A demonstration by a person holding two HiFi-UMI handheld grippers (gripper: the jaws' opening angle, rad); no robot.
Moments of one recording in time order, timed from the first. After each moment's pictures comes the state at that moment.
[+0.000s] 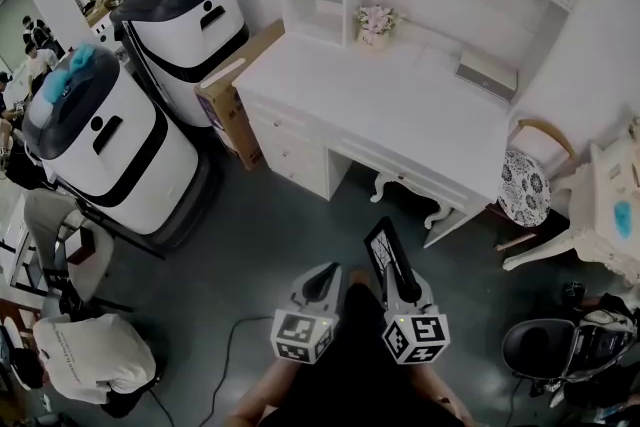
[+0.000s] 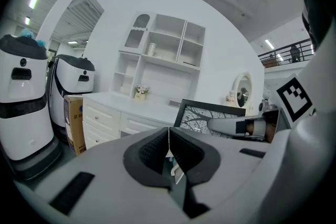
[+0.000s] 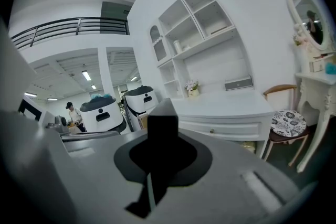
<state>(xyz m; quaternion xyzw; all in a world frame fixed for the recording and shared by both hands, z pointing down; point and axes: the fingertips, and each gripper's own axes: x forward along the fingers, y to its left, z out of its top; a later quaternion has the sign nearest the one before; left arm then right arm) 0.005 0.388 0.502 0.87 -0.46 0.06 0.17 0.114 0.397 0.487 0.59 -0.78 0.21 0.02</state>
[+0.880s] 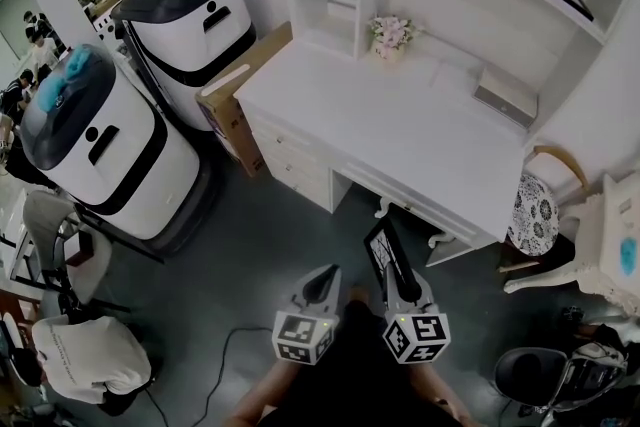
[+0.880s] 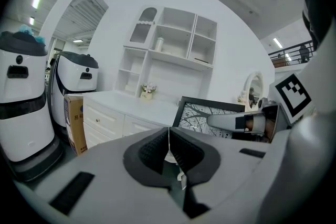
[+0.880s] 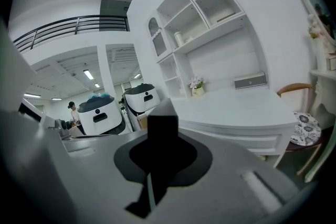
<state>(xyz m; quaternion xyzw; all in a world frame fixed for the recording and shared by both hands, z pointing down) 0.013 0.293 0.507 0.85 -0.48 0.07 0.19 0.121 0.292 0.488 0.56 -0.80 0.22 0.03</state>
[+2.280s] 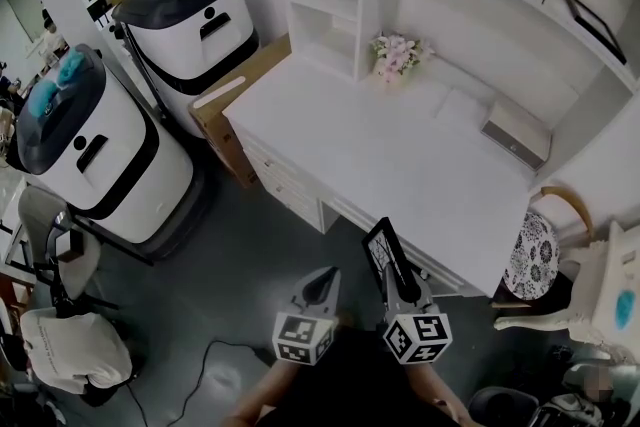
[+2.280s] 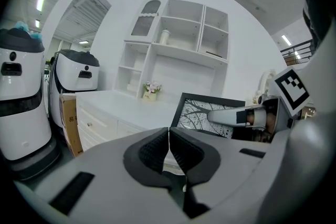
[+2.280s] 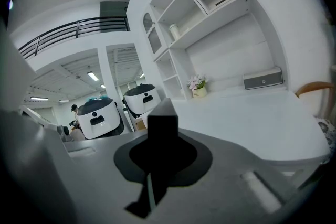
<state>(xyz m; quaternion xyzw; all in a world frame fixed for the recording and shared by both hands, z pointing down) 0.070 0.180 0.527 0.83 -0.52 0.06 0.19 0.176 0.169 0.499 0.52 -0.82 0.23 0.03</state>
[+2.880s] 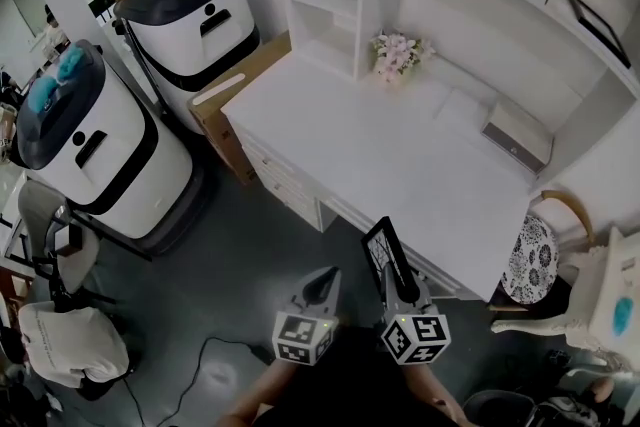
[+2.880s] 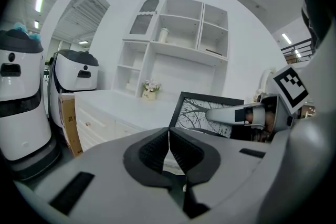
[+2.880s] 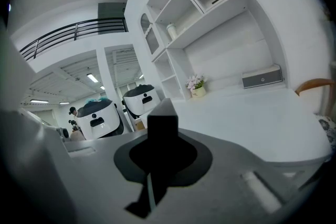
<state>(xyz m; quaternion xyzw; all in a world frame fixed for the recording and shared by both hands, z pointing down) 0.081 0.177 0.533 0.83 -0.52 0.07 0.19 0.186 0.162 0.500 0.52 -0.82 0.23 0.02</state>
